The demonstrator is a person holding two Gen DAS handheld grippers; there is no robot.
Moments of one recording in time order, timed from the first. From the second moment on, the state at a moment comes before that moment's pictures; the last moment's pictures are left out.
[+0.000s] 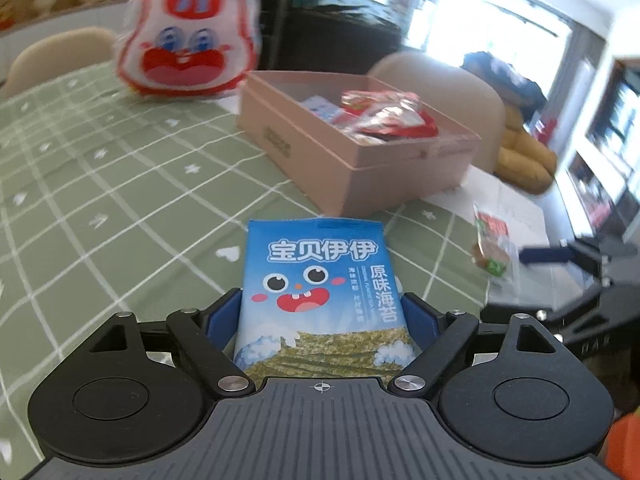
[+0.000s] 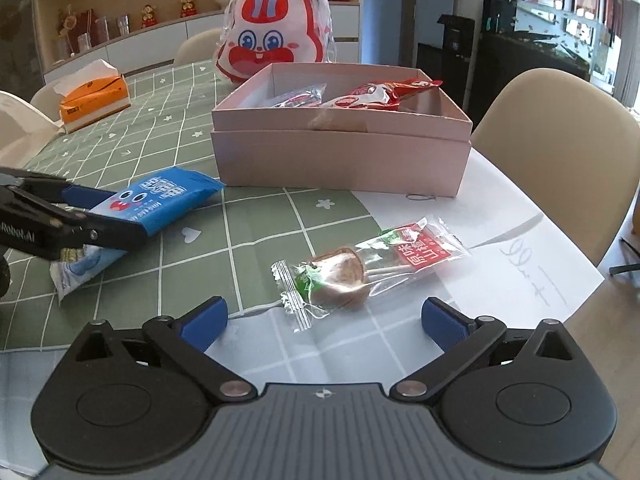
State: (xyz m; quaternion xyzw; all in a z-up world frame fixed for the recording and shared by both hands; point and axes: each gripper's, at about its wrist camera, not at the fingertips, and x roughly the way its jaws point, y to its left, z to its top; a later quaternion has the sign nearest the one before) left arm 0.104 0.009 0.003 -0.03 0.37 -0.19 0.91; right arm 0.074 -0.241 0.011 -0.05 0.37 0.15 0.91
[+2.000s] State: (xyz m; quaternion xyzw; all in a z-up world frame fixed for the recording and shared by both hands) left arm 0.133 -0.041 0.167 -0.11 0.15 -0.19 0.96; right arm 0.106 -0.278 0.208 0.00 0.17 0.16 0.97
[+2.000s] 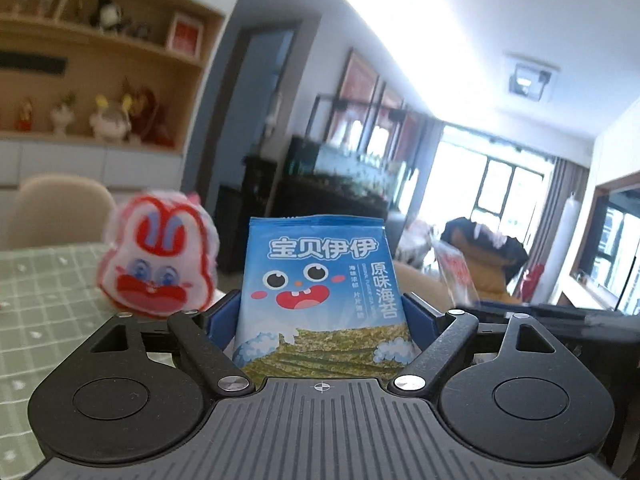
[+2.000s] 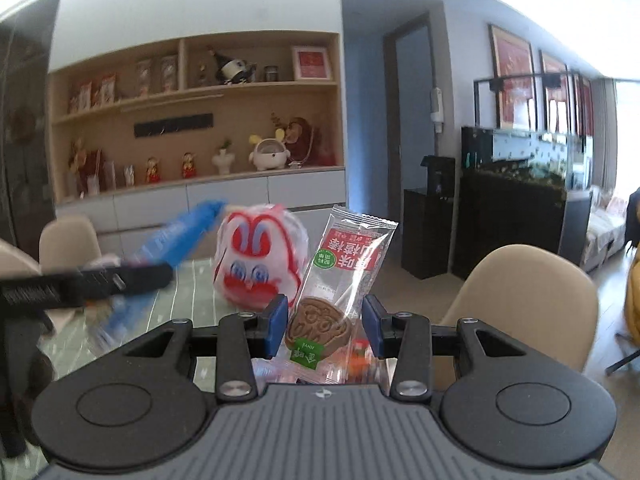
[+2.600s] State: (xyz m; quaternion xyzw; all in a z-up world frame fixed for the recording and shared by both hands) left arm 0.247 -0.088 0.053 0.02 0.30 -0.19 0.93; right arm 0.302 -0.249 0.081 0.04 0.38 0.18 0.91
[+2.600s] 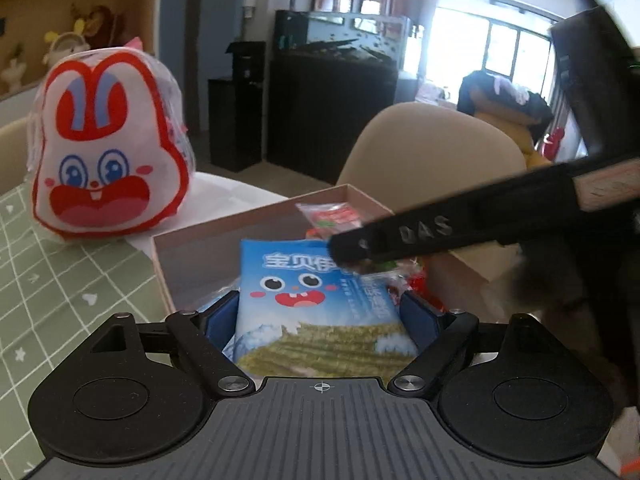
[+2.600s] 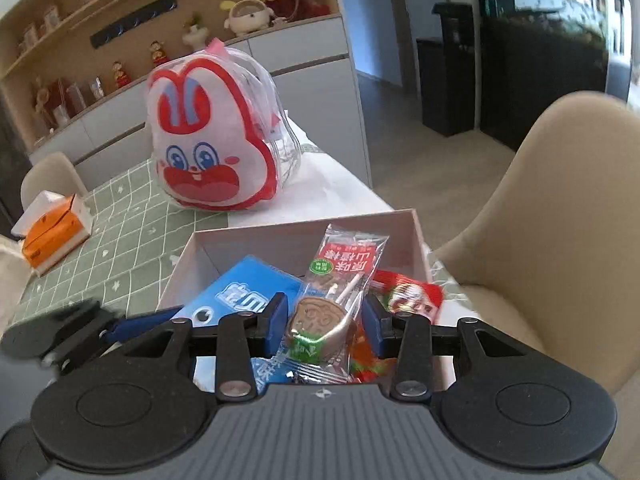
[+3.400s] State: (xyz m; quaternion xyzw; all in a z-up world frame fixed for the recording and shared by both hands) left arm 0.213 -0.060 0.054 -0.06 0.33 -0.21 0.92; right arm 0.297 -0.269 0.080 0.12 0.42 0.16 0.89
